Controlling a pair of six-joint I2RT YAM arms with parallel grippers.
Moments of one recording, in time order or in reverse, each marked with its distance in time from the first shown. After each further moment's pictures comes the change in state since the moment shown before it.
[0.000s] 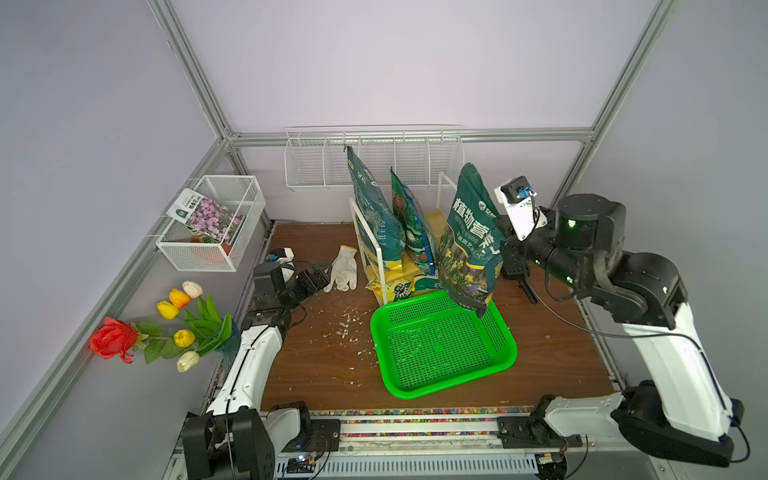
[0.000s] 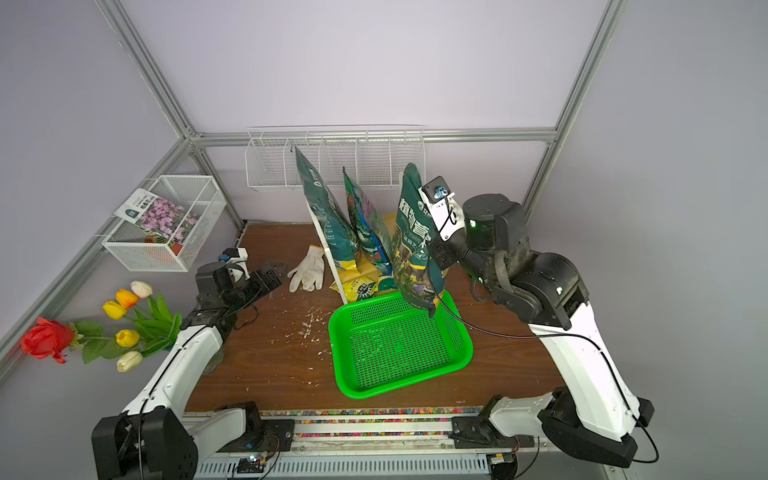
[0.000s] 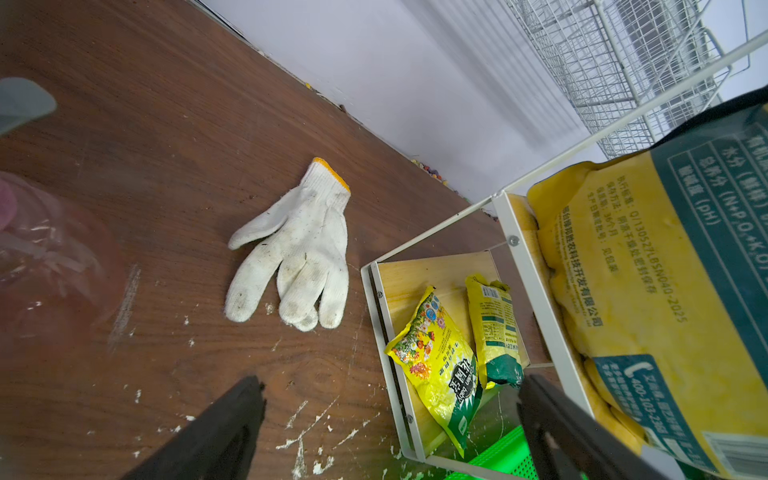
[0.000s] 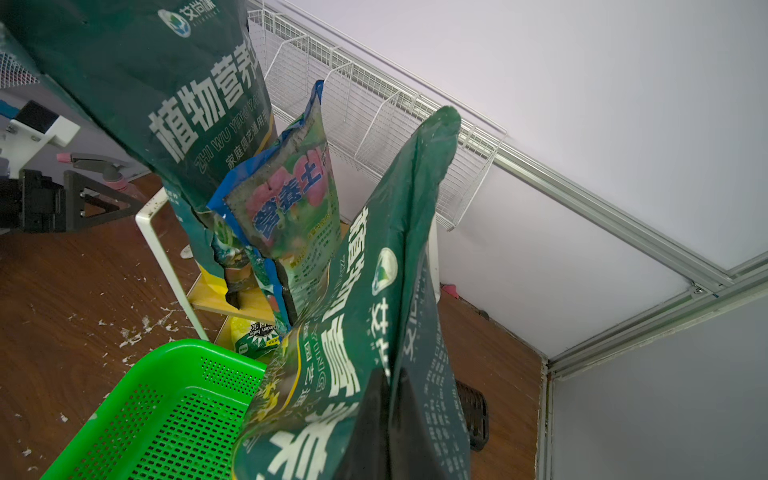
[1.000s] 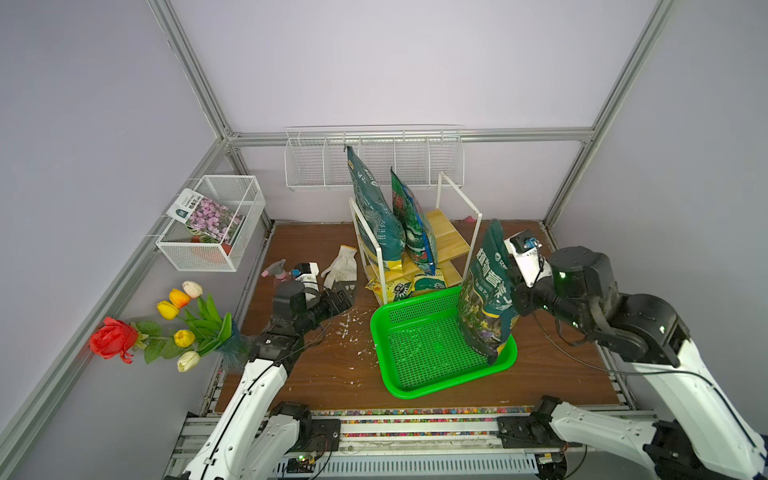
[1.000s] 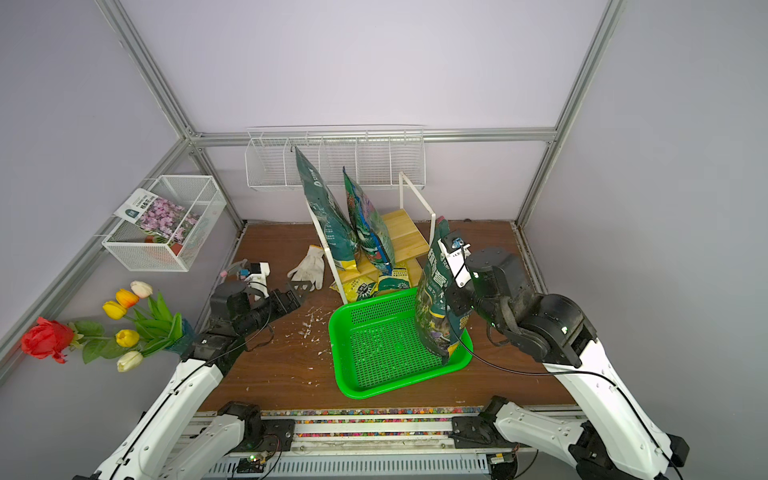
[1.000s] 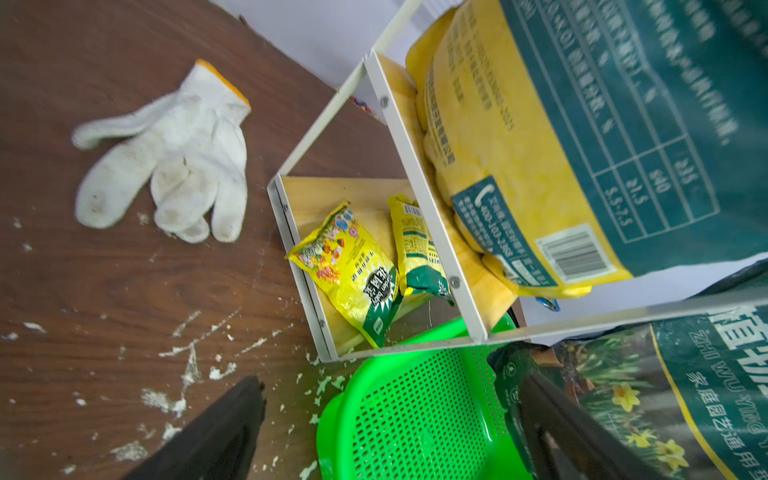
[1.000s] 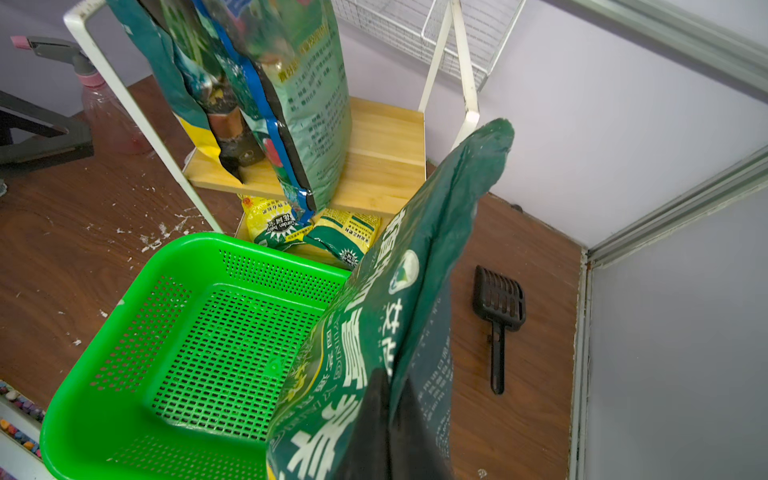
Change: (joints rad) left arm -0.311 -0.278 -0.105 -0.121 -0.092 -0.147; right arm 0.001 -0.272 -0.465 -0.045 -0.001 0.197
